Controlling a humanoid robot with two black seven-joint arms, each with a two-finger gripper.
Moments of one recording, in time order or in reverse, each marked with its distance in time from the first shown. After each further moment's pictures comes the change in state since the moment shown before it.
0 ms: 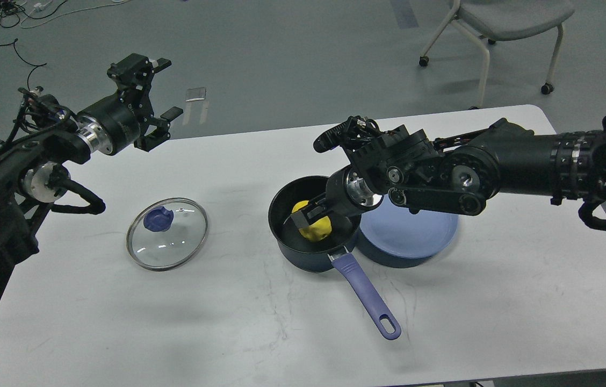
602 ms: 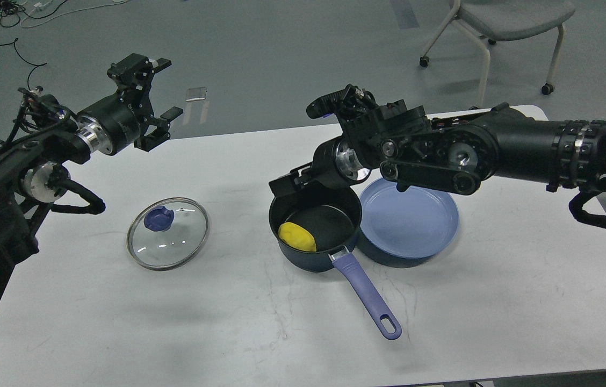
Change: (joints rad) left arm -0.001 0.001 -0.009 0.003 -0.002 0.000 0.000; right arm 0.008 -0.066 0.245 -0.091 0.006 -0.051 0.000
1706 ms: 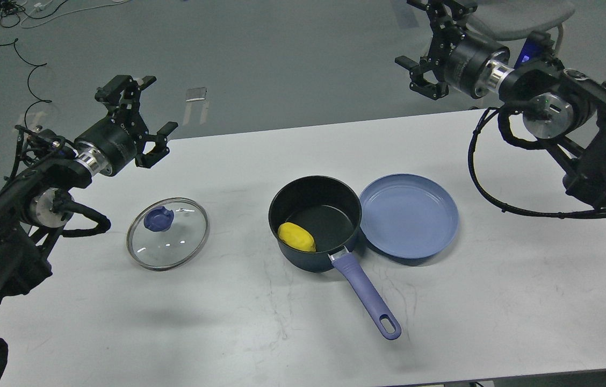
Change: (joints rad) left arm 0.152 -0.026 -0.186 0.002 -0.018 0.000 -0.007; right arm -0.491 -0.212 0.906 -0.051 0.668 0.019 0.004
